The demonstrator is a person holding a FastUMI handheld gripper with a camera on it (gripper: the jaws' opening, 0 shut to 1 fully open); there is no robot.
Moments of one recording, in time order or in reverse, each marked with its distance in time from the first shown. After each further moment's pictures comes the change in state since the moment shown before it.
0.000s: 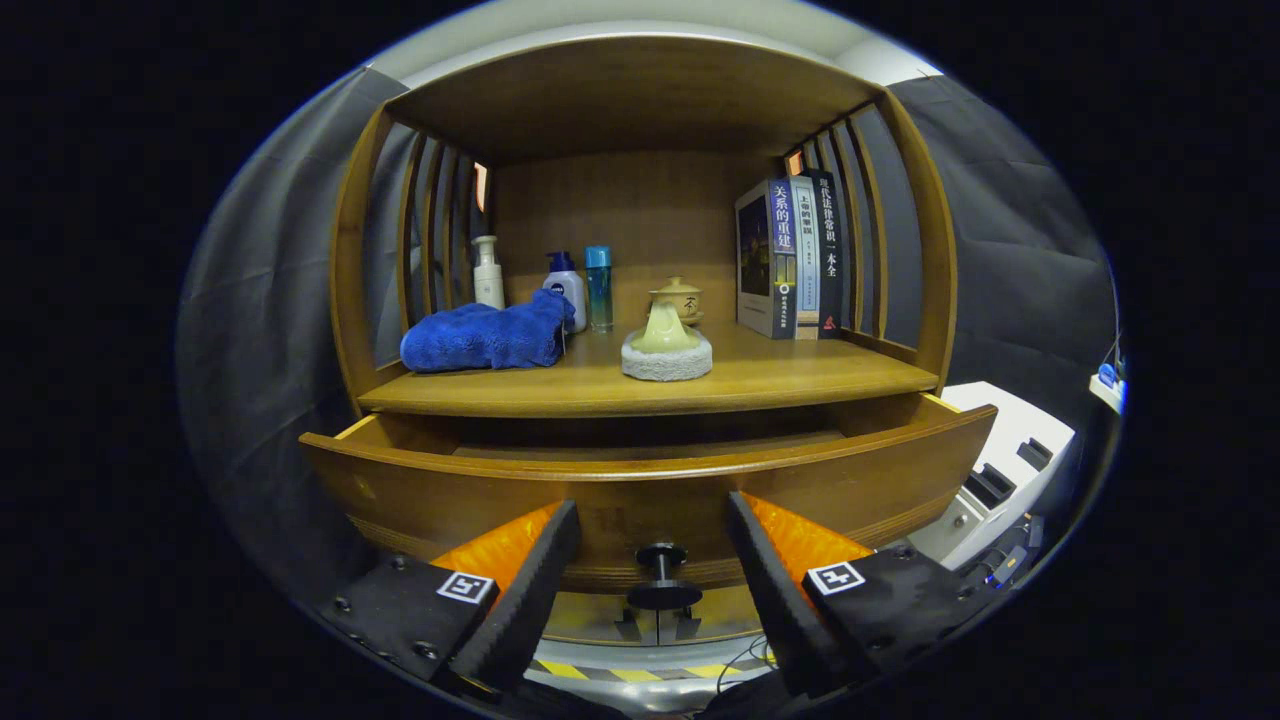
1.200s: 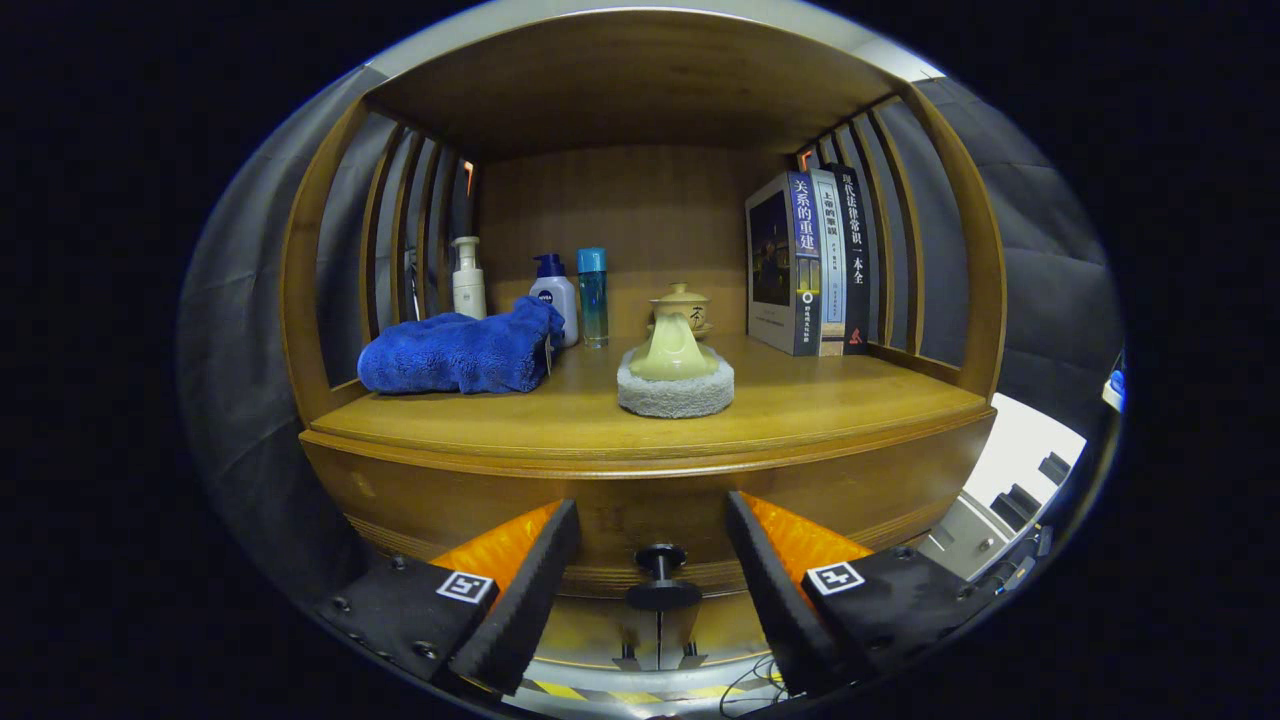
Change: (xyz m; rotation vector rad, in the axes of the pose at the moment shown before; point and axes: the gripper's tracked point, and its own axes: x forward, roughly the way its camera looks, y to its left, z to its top) arm 0.055 0.000 0.019 0.000 -0.030 -0.005
